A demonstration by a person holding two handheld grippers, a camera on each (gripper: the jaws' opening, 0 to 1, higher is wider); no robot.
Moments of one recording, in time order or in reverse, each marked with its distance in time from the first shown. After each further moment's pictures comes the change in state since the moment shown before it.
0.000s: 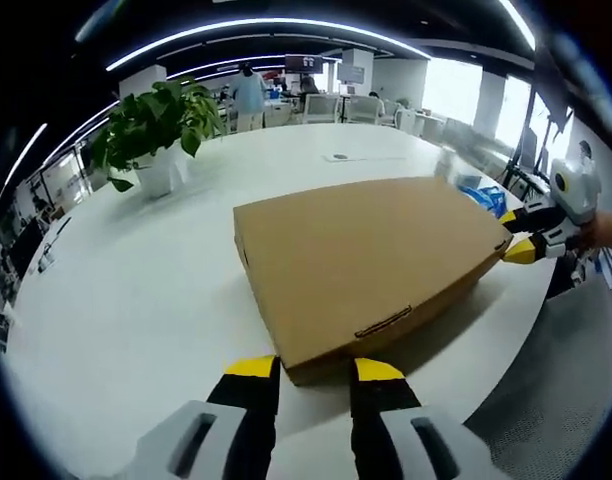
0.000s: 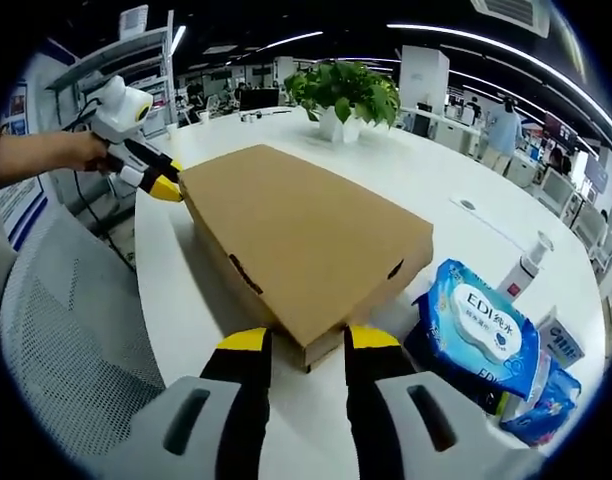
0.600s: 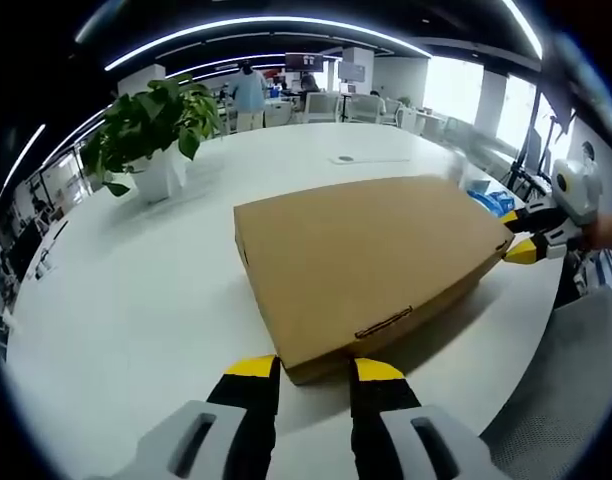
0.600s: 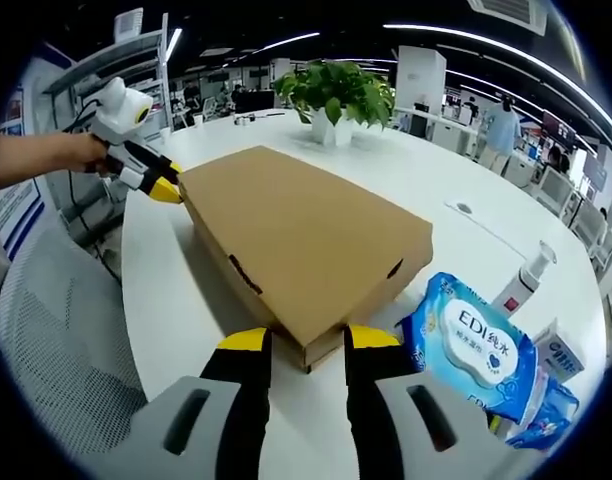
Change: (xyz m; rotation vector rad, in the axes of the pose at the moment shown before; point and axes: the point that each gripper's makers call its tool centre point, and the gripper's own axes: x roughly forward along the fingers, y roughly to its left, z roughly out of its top) left arm 0.022 0.013 0.022 0.004 0.007 -0.001; right arm 0.015 -0.025 0.012 0.011 -0.013 -0.009
